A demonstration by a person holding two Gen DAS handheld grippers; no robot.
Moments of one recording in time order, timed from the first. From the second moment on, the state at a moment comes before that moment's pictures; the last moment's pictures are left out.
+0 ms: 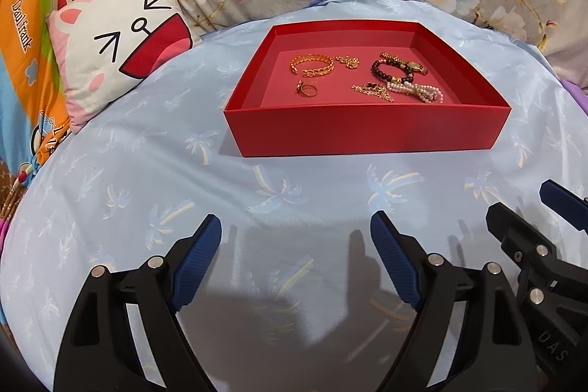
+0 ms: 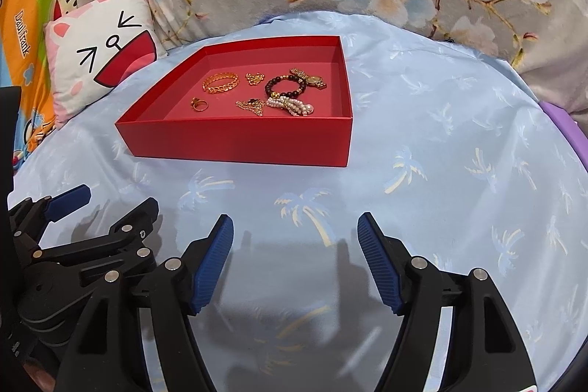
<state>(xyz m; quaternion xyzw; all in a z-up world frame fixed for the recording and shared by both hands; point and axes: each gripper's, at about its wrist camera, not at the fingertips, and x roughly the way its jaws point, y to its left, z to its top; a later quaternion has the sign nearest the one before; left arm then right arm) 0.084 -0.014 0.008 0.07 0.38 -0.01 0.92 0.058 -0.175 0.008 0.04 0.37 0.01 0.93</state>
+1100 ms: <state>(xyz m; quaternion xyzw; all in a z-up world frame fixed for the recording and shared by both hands) 0.084 -0.013 0.009 0.08 0.38 -0.01 0.92 0.059 -0.177 0.008 0.03 0.37 0.01 0.93</state>
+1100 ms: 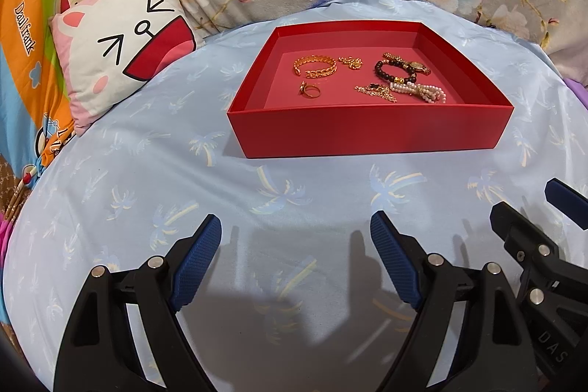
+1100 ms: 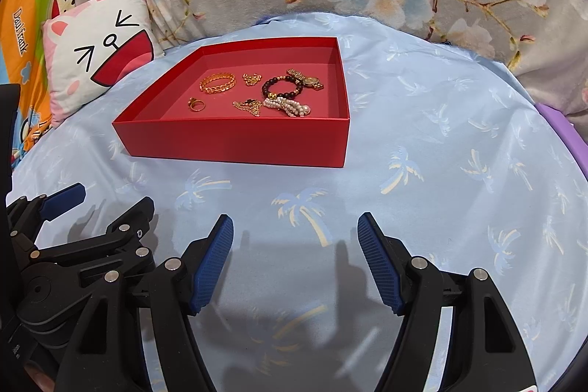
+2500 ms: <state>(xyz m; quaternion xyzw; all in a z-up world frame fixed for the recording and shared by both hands) 0.083 -0.014 0.008 0.08 0.38 0.00 0.92 0.059 -0.183 0.011 0.03 0.36 0.00 0.93</state>
